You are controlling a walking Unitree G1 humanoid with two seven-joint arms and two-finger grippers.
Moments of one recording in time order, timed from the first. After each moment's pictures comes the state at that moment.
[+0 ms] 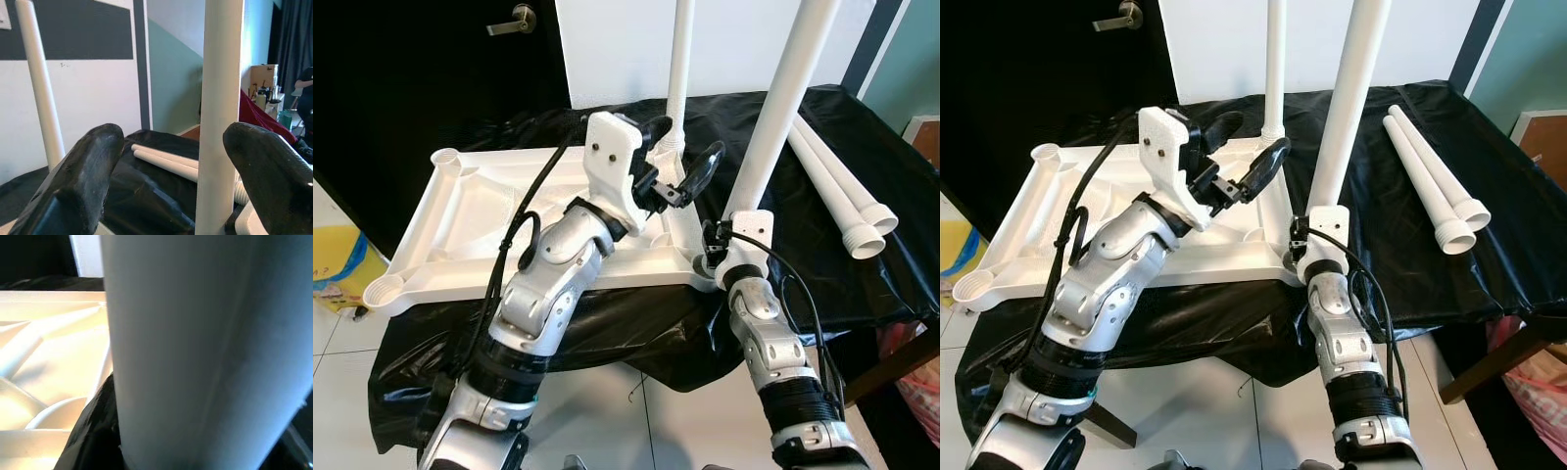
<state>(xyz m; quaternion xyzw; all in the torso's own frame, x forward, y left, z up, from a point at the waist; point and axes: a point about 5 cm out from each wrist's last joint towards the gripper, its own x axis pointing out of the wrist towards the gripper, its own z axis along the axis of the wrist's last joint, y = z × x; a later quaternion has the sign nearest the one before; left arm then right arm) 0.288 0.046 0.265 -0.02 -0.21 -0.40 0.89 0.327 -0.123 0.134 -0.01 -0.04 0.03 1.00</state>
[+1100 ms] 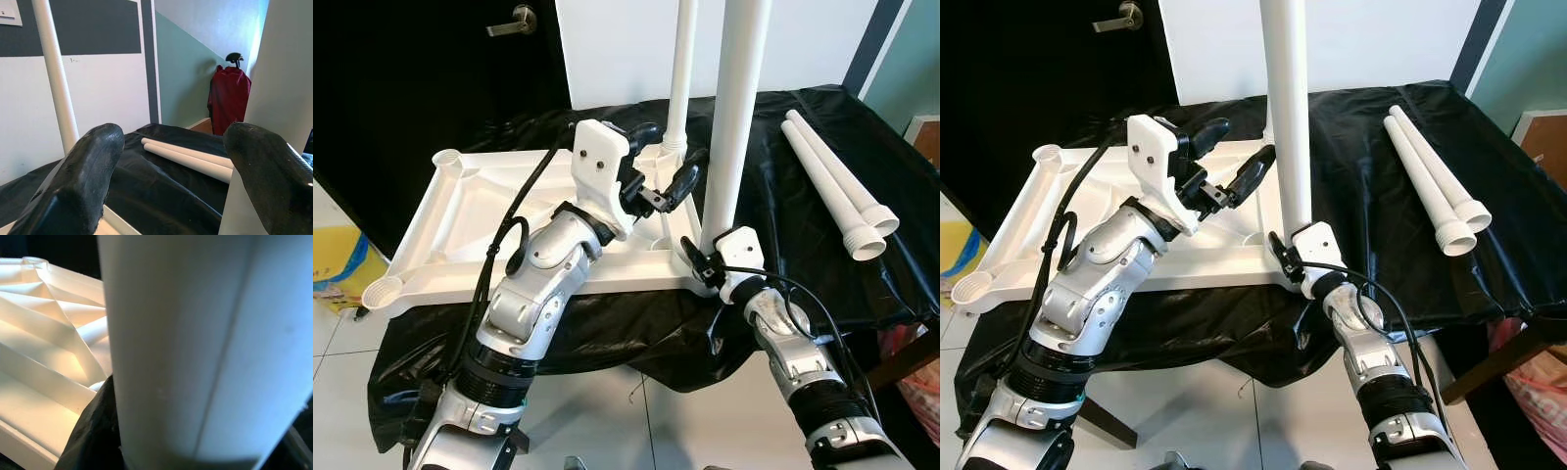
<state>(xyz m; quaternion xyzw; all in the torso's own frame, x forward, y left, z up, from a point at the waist) 0.289 0.055 0.264 -0.01 -0.20 -0.39 0.90 0.318 -0.130 0.115 -0.12 -0.08 0.21 0.97</state>
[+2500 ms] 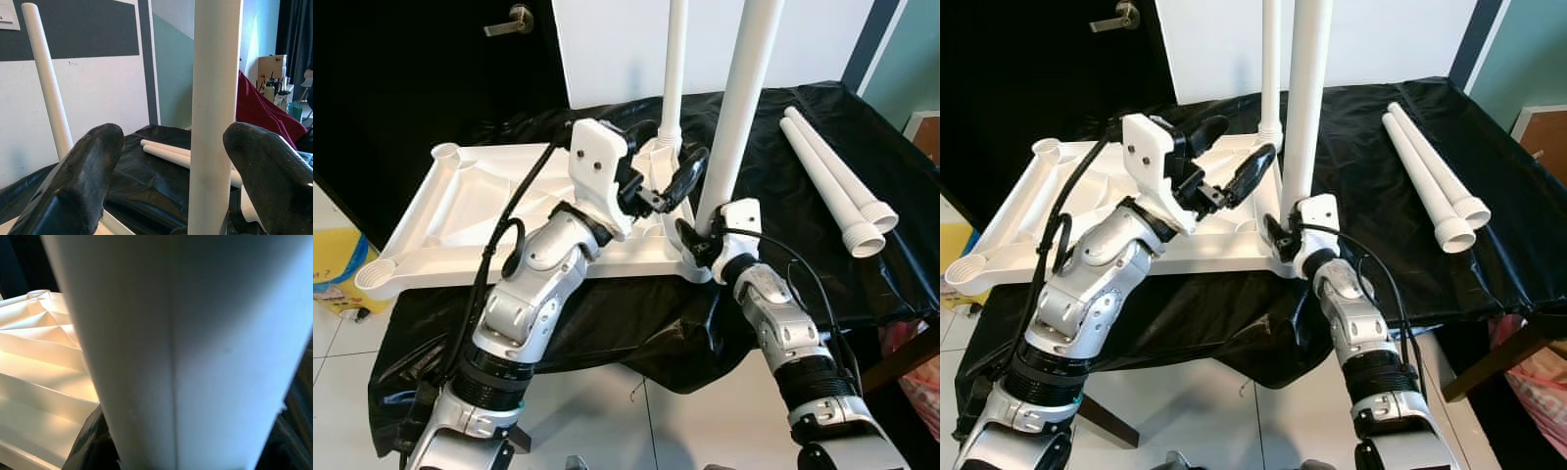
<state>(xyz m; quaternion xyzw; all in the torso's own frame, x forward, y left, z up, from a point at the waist) 0.285 0.057 0.266 -0.01 -0.21 -0.39 0.90 0.338 -0.120 0.134 0.01 -0.01 0.18 0.98</state>
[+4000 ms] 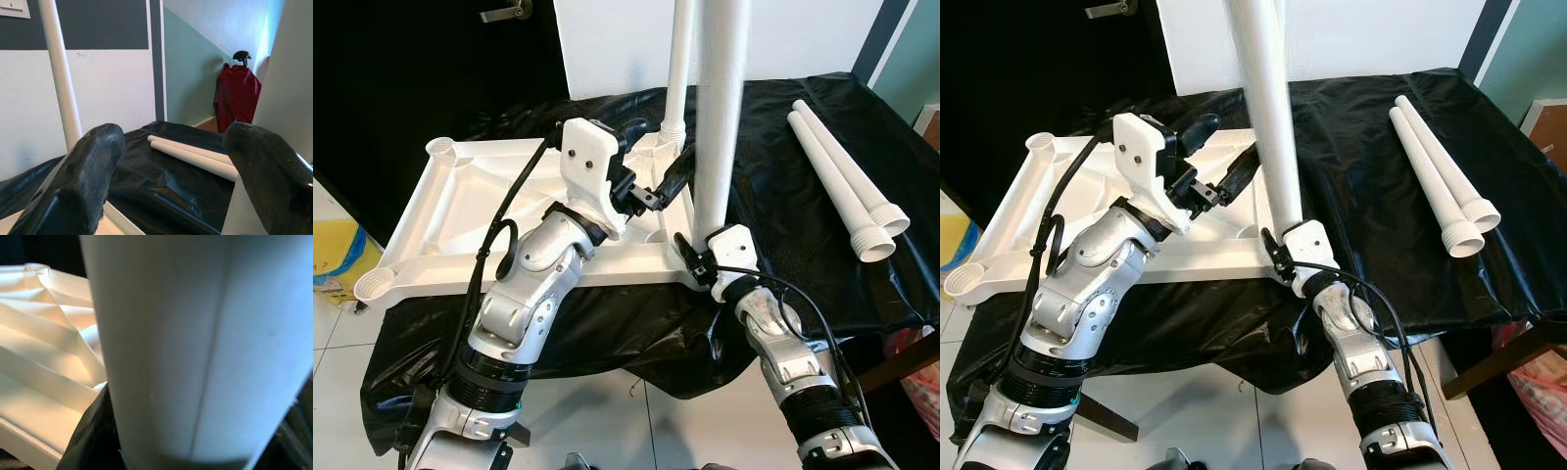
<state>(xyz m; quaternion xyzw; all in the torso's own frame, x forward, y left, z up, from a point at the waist) 0.285 0.062 0.267 -0.01 -0.21 -0.38 0.90 0.313 -0.122 0.130 -0.09 -0.10 0.19 0.97</state>
